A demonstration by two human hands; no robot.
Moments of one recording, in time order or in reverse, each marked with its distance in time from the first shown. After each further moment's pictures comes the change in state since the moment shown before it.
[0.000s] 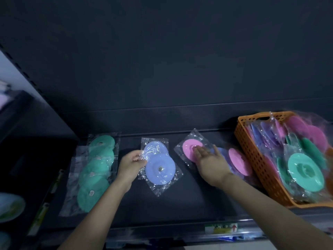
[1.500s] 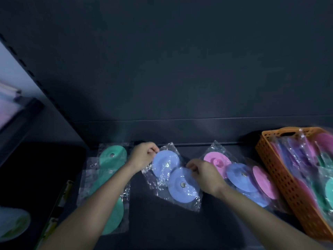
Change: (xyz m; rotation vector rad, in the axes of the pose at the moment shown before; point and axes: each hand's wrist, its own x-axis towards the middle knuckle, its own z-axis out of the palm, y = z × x) left_hand 0.089 0.027 -0.030 0.556 -0.189 0.194; right_hand 0.040 -0.061 -0.028 0.813 0.094 0.054
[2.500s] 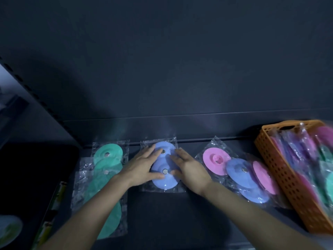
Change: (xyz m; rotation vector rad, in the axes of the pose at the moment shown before) left_hand -0.015 -0.023 0.010 0.511 -0.347 0.181; right_hand 0.018 -0.019 0.023 -0.263 -0.064 -0.215
